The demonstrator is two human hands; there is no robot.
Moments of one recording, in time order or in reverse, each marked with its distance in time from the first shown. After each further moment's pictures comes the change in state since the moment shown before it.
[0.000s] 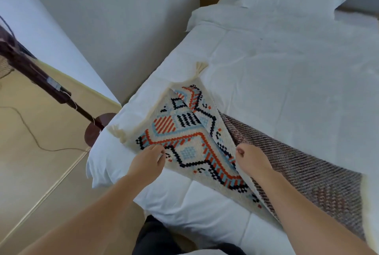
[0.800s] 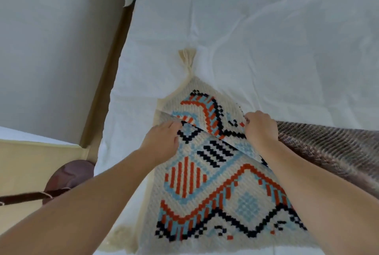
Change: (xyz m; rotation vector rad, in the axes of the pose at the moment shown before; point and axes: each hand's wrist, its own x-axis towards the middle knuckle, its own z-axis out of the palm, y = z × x) left_hand 0.415 -0.146 0.044 0.266 -0.367 0.555; right_hand 0.325 -0.106 0.103 -0.197 0.224 0.501
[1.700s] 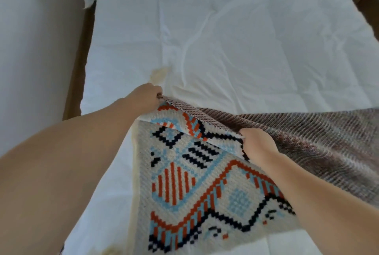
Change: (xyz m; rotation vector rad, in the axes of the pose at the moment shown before) left_hand 0.154 -0.029 -0.045 0.051 -0.056 0.125; right_hand -0.037 0.035 -0.001 0.076 -0.230 0.105
